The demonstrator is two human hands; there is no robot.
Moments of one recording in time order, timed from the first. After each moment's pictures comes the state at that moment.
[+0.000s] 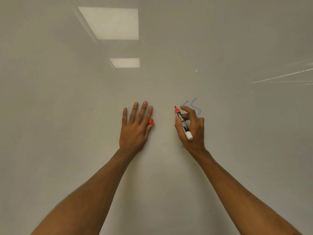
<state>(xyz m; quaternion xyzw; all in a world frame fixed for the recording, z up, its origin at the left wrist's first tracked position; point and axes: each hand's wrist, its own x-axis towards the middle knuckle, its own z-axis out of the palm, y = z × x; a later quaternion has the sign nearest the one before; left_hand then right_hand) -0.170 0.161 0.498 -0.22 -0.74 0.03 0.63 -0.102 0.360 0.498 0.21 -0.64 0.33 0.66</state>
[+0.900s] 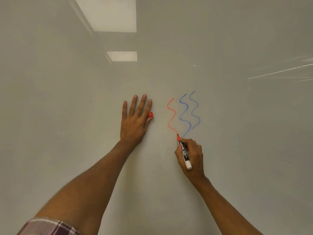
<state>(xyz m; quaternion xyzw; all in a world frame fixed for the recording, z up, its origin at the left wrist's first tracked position) -0.171 0.164 0.493 -0.23 -0.75 0.02 0.63 -0.100 0.365 0.387 0.15 -0.69 0.29 0.65</state>
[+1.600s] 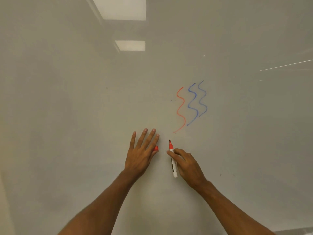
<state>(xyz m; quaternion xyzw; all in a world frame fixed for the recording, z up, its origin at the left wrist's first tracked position) -0.124 0.132 0.355 -0.27 -0.80 0.04 0.54 -0.079 0.352 0.321 0.27 -0.80 0.10 0.52</state>
